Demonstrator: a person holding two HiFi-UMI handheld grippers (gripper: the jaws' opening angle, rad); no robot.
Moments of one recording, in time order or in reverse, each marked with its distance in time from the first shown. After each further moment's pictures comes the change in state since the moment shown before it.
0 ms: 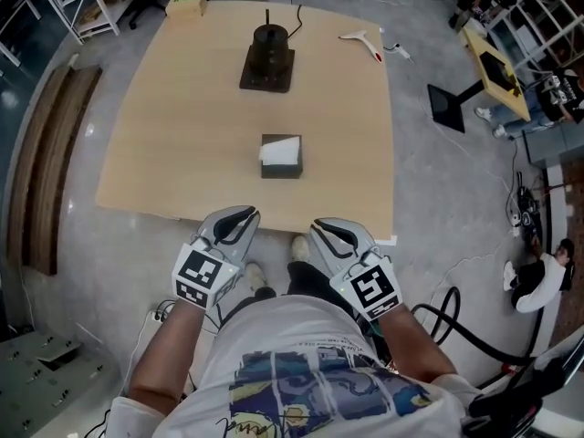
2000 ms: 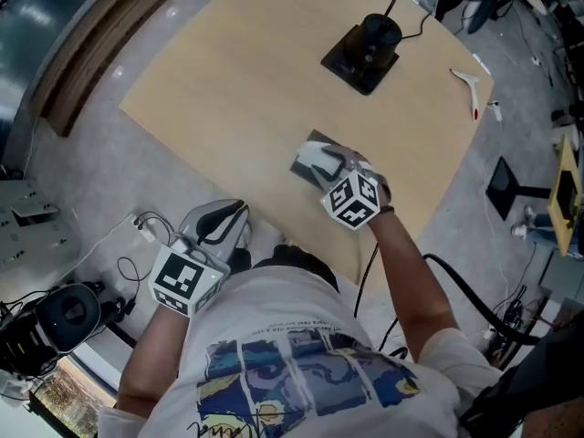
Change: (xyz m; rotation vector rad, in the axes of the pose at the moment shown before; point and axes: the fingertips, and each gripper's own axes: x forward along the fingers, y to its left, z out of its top) left arm -0.006 0.045 -0.014 -0.252 0.056 0.455; right arm 0.246 -0.096 -0.109 -0.563 0.304 0.476
